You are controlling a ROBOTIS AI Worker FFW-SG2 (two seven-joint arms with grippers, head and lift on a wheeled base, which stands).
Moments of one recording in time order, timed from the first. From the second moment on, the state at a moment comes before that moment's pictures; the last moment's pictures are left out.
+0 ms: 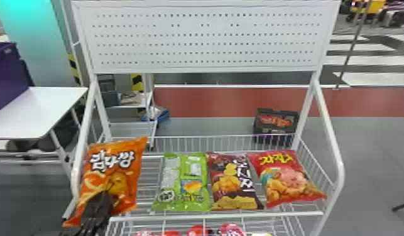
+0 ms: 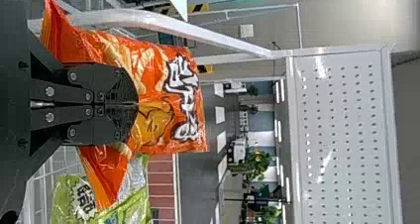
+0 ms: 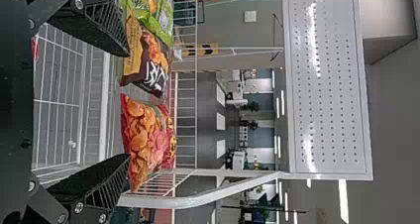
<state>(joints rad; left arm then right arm) 0.54 0.36 -0.14 -2.17 0.20 0.09 0.38 0.83 -0.27 0.03 -2.15 -0.18 -0.19 0.00</state>
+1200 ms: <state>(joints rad) 0.93 0.38 -0.11 -2.15 0.16 -0.47 0.40 0.83 -0.27 0.04 -2.15 -0.18 -0.18 0.00</state>
